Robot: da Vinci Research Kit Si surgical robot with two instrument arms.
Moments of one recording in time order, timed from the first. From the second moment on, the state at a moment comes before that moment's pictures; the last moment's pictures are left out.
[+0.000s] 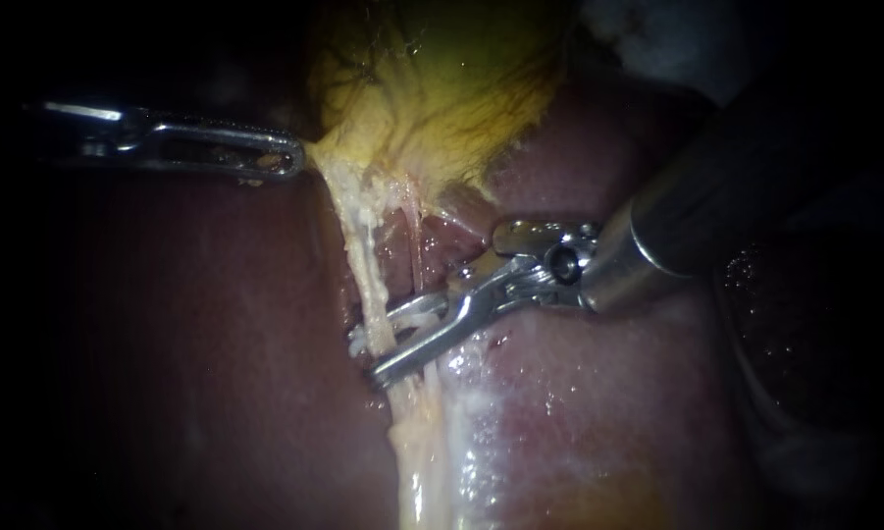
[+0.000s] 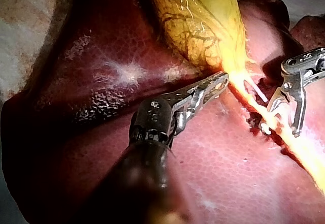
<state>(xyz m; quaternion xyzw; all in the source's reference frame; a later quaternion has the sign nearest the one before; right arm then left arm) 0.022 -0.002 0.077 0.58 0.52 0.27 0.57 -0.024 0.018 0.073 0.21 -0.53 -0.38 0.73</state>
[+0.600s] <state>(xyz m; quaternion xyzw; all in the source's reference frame) 0.023 -0.005 0.074 0.61 0.50 0.22 0.57 -0.024 0.018 0.073 0.21 -0.53 -0.38 0.73</state>
